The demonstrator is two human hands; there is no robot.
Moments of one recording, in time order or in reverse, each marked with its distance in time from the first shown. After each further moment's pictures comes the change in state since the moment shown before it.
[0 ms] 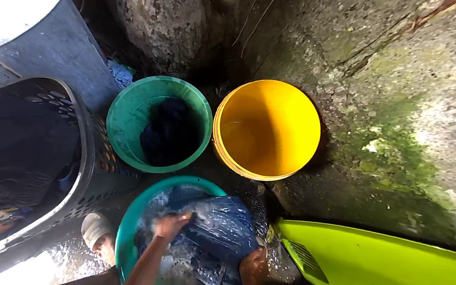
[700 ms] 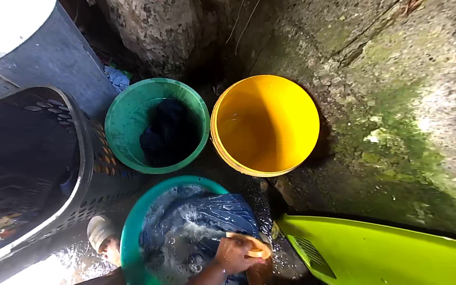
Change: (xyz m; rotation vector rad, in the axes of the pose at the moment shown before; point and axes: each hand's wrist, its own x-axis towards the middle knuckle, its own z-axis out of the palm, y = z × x) left_hand -0.069 0.141 0.050 -0.326 0.353 0.652; right_hand 0.000 0.019 0.007 0.086 -0.056 -0.081
